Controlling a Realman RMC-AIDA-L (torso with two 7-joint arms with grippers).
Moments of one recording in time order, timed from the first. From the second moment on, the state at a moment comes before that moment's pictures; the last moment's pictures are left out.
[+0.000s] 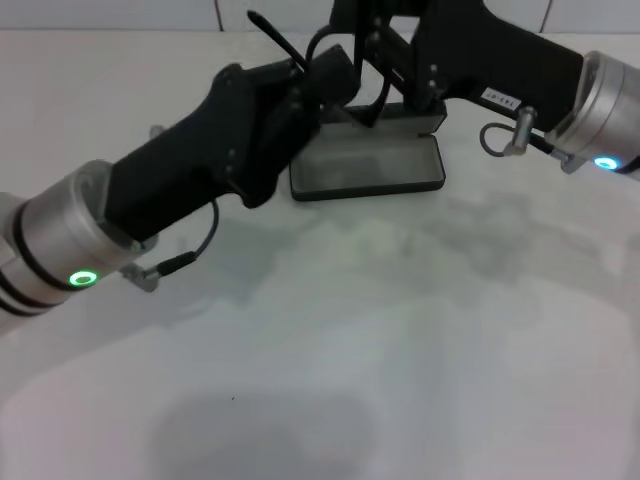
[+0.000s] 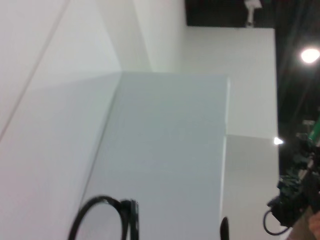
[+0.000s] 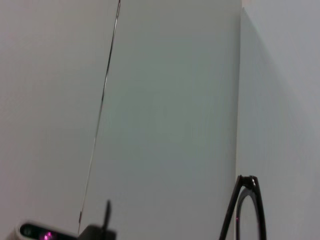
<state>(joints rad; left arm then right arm) -0.54 -2.10 1.07 0.22 1.08 1.97 -1.01 0.77 2.03 -1.68 -0.36 -0.56 -1.47 0.74</state>
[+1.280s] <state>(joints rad) -0.58 -2.09 1.10 0.18 1.10 1.90 -1.06 0.78 2.03 -1.81 -0.38 -0.57 -1.37 0.74</state>
